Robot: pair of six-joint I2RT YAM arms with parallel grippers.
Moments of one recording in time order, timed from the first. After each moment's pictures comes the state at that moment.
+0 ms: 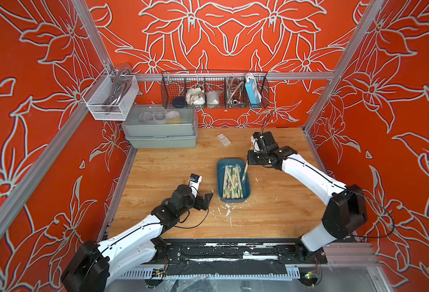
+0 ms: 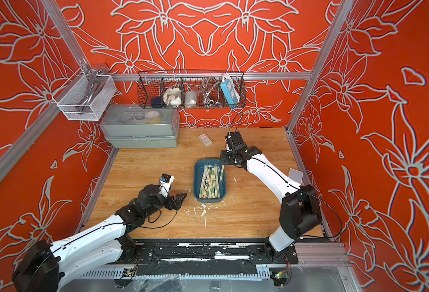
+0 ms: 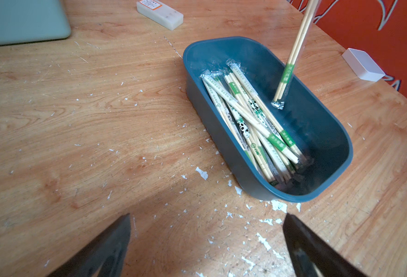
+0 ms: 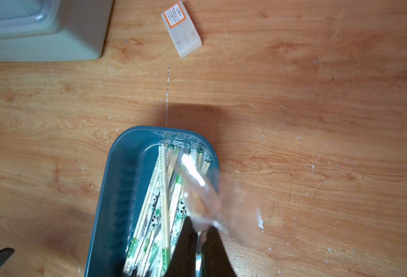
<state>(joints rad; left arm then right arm) -0.61 0.91 0.34 0.04 -0.04 -0.26 0.49 1.56 1.32 -0.63 -0.01 0.35</state>
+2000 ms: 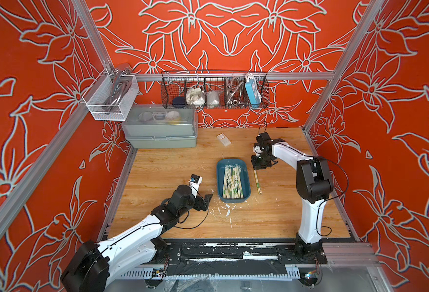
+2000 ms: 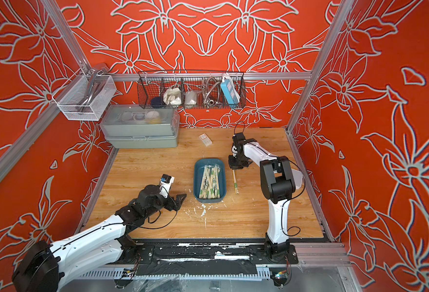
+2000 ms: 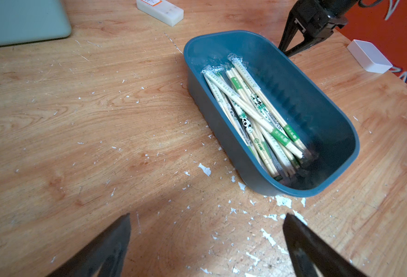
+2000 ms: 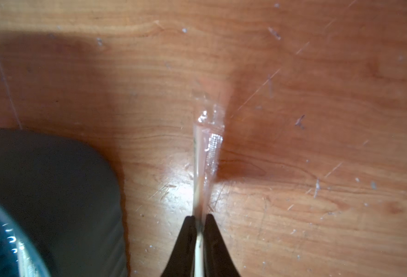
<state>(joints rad) -0.61 0.91 0.34 0.02 -0.04 -0.23 0.29 2.05 1.56 -0.85 -0.16 0.18</state>
